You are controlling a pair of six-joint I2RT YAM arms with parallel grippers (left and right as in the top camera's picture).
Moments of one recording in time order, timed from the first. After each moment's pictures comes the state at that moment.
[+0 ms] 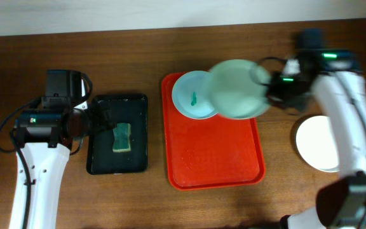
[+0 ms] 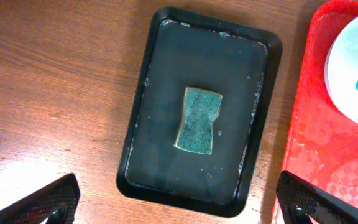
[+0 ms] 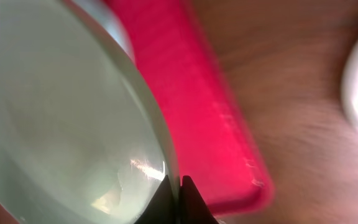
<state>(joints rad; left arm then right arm) -0.05 1.34 1.39 -1.19 -0.08 -0.27 -0.10 1.67 1.65 -1.36 -0.26 0.45</state>
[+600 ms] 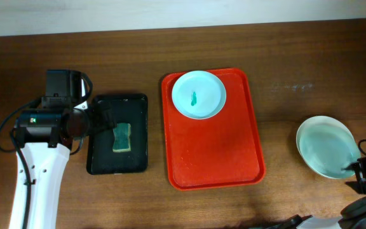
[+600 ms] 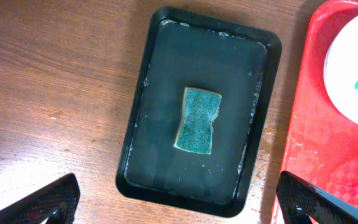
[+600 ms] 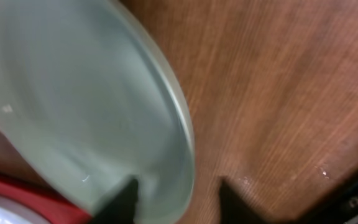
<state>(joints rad) -0.05 1.34 1.39 -1.19 -0.08 -0.27 -1.10 1.64 1.07 -1.12 -0.31 0.28</state>
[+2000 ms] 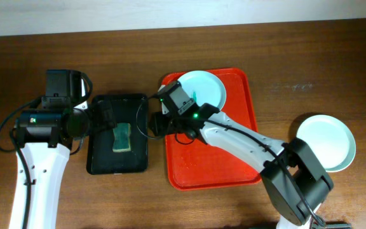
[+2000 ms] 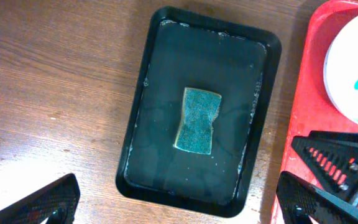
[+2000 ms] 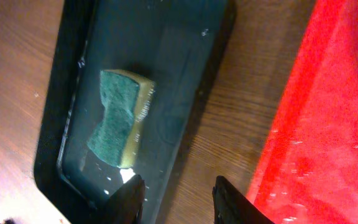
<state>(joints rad) -0.05 1.34 1.39 -1.19 -0.08 -0.27 0.71 1.89 1.31 -0.35 -0.27 0.59</state>
